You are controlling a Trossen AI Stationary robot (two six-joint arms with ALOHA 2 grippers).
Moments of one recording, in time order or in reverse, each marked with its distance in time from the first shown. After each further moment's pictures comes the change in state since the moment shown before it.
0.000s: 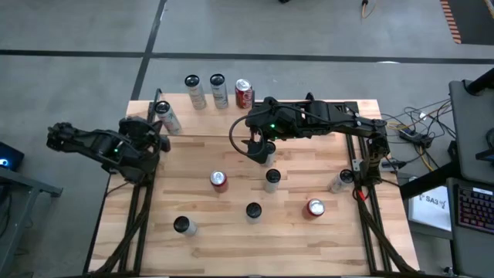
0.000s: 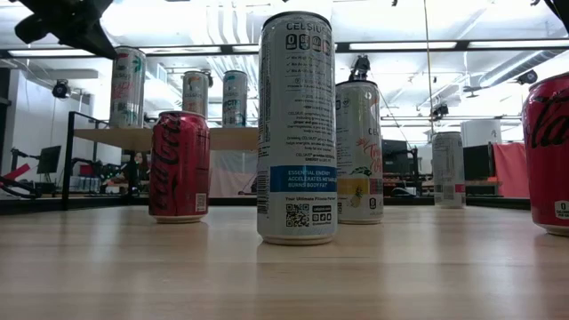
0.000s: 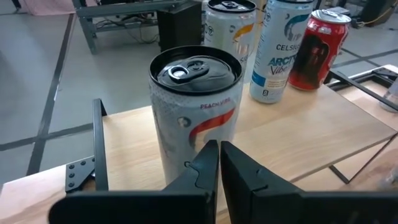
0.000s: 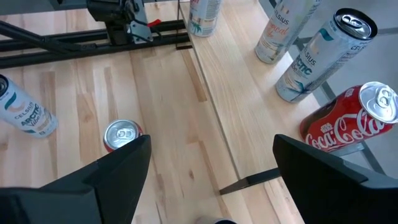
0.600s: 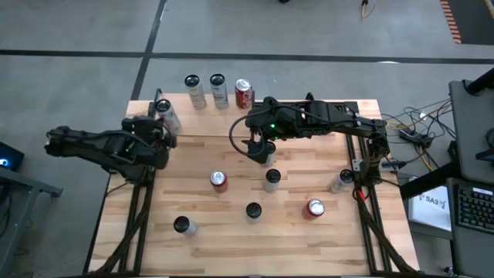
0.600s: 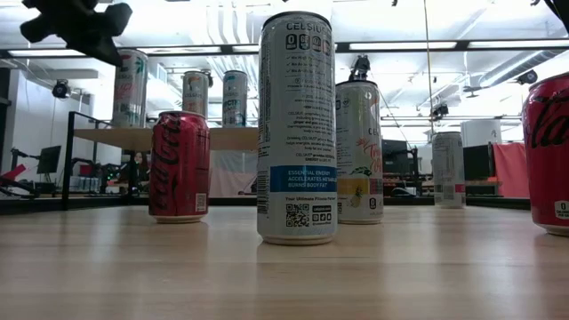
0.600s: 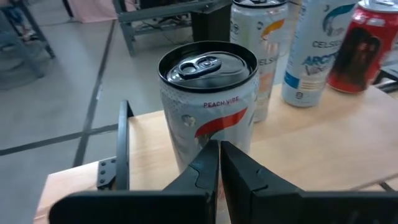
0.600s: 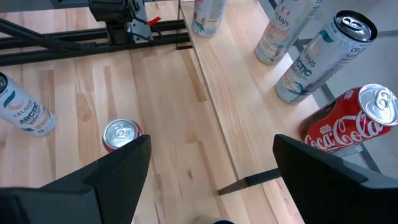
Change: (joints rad) left arm 0.136 0.105 -0.001 0.019 -0.021 0.001; right arm 0.000 0.000 0.000 0.000 0.000 -0.013
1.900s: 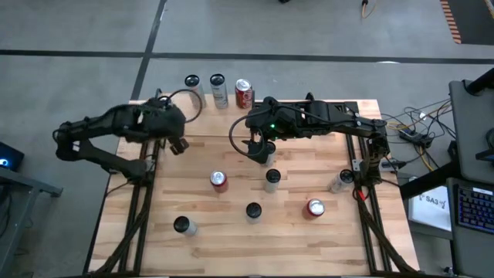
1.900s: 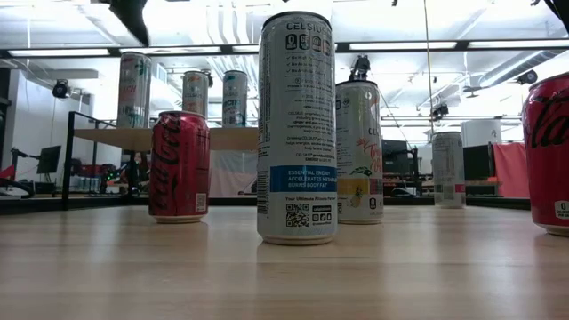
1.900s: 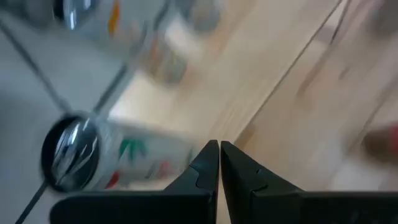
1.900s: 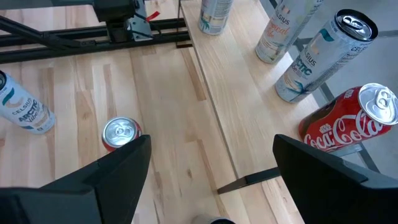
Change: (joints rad) left arm 0.261 0.358 0.565 -0.120 0.604 0.887; right arm 0.000 0.000 0.000 -0.005 -0.001 -0.004
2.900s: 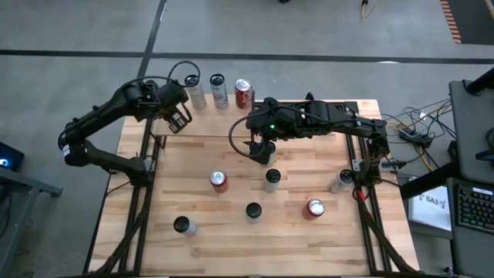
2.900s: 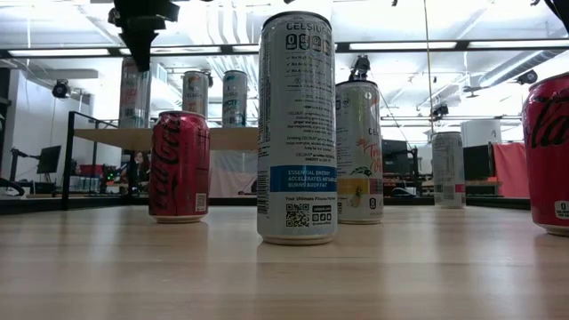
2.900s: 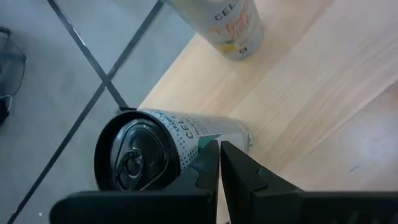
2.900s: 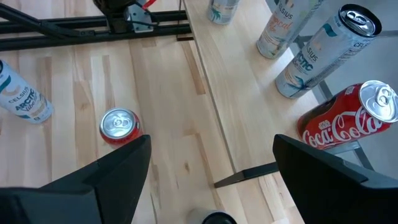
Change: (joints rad) left arm 0.381 0.065 0.020 0.050 0.051 0.246; right arm 0.000 0.000 0.000 -0.024 -0.004 -0.021
